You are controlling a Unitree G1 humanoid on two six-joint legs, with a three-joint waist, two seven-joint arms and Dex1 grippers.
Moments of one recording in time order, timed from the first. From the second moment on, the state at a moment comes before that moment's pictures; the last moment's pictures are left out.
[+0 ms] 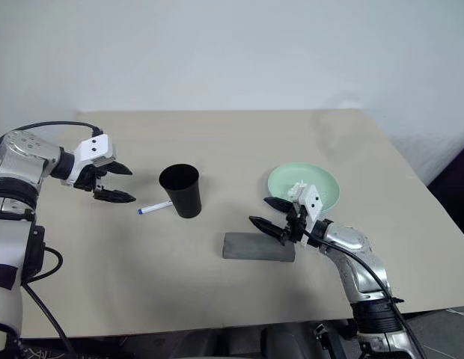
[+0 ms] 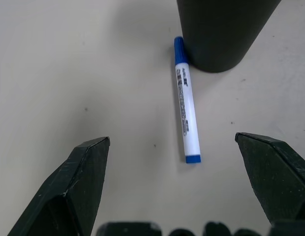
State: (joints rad) left arm -1.15 0.81 -0.22 1.26 0.22 -0.20 -1.47; right arm -0.21 -0.38 0.04 -0.12 0.39 0.32 0.88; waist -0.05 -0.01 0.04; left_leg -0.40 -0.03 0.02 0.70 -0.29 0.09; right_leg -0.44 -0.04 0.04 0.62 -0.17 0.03
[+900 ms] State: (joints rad) left arm -1.01 0.78 -0.14 1.19 0.16 -0.11 -1.52; right arm -0.18 -0.42 0.13 -0.57 0.54 0.56 0.79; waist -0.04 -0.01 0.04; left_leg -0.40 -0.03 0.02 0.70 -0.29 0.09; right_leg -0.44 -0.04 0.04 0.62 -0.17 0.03
